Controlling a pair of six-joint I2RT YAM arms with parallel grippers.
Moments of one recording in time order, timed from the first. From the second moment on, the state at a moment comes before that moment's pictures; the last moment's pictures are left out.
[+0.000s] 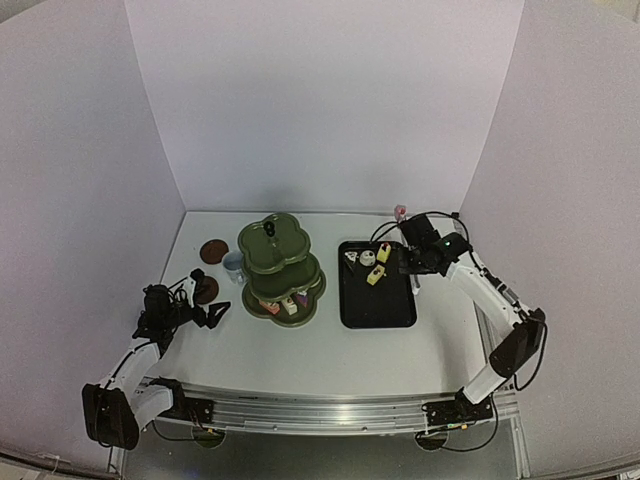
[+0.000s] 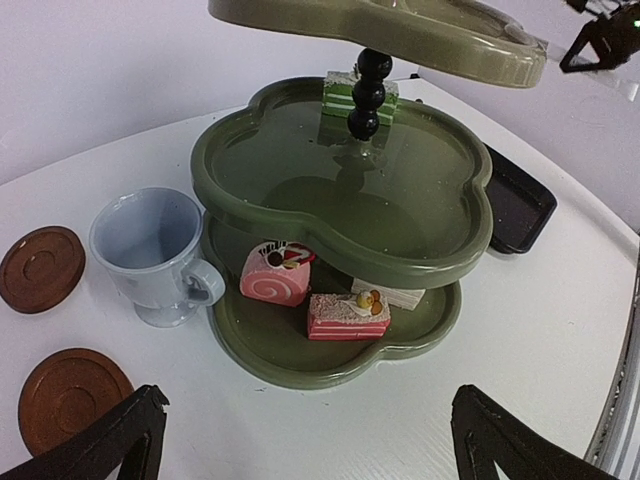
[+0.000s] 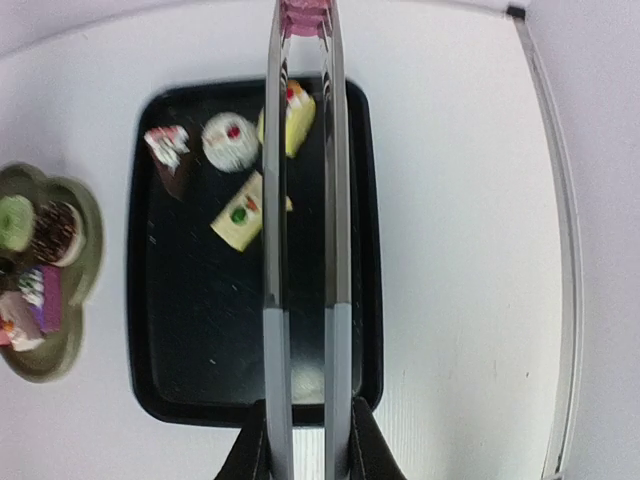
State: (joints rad) left arm -0.06 0.95 0.42 0.10 0.68 0.15; right arm 0.53 1.64 1.59 -1.03 0.28 0.48
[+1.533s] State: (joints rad) left arm -0.01 0.78 0.42 -0.03 0.36 -0.26; right arm 1.10 1.94 1.92 -1.02 0.14 0.02
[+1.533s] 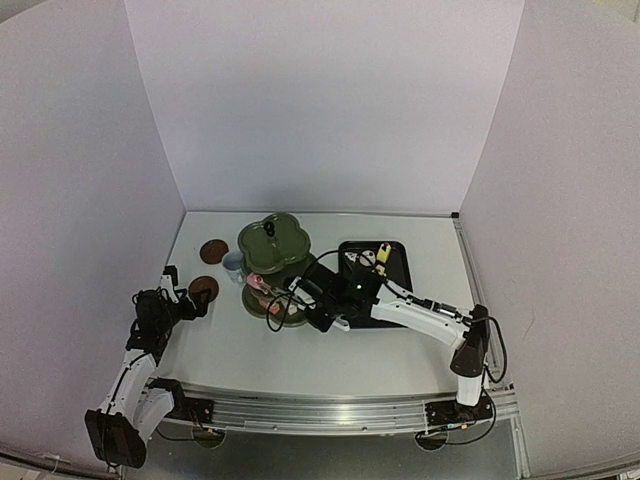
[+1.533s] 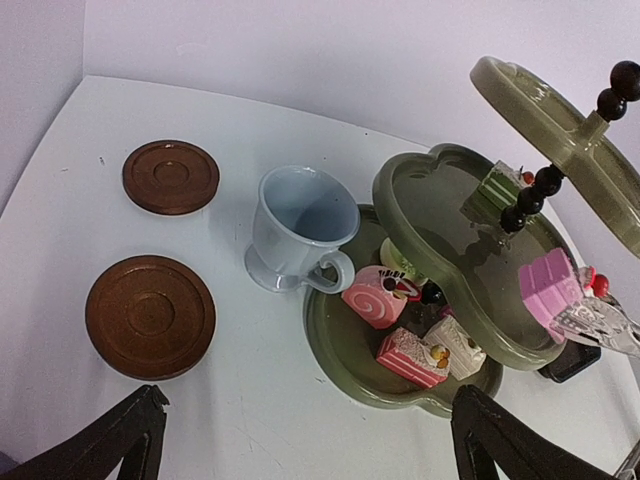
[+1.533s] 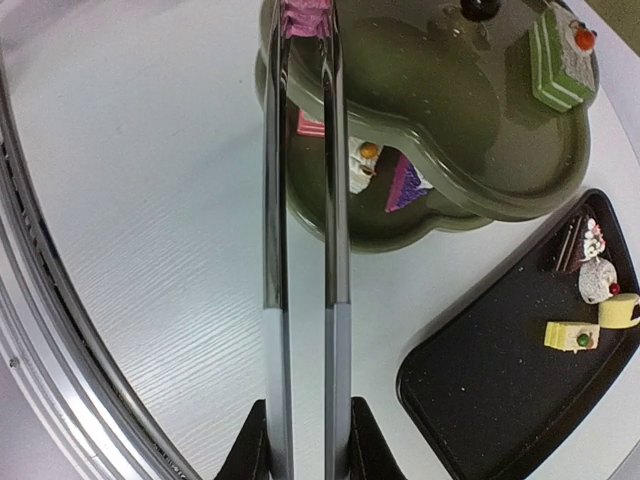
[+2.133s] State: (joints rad) left arm -0.01 0.78 0.42 -0.03 0.36 -0.26; right arm 1.07 2.07 2.05 -1.08 0.21 0.08
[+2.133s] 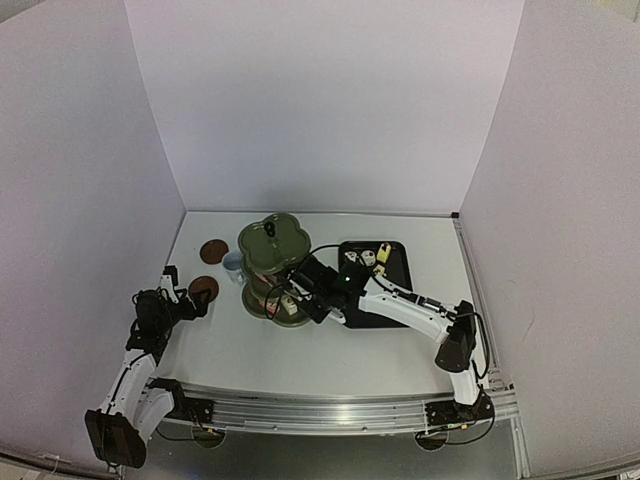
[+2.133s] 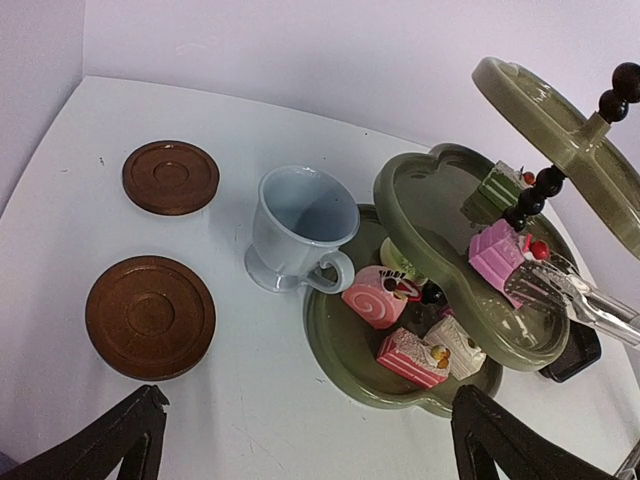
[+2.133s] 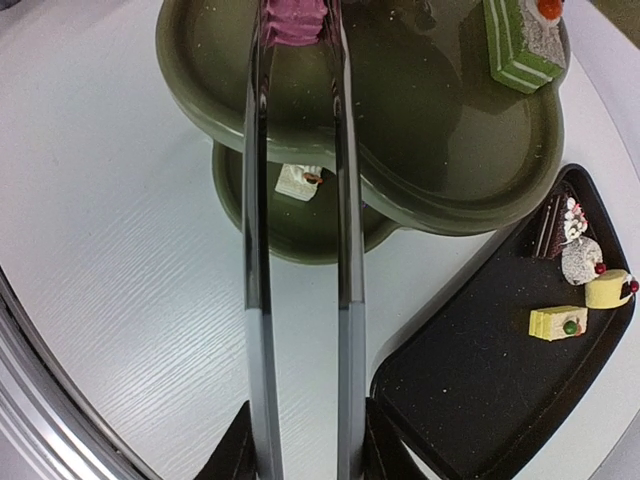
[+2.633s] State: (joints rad) left arm -0.01 0.78 0.42 -0.03 0.36 -0.26; right arm 1.07 2.06 2.06 -1.10 0.20 0.12
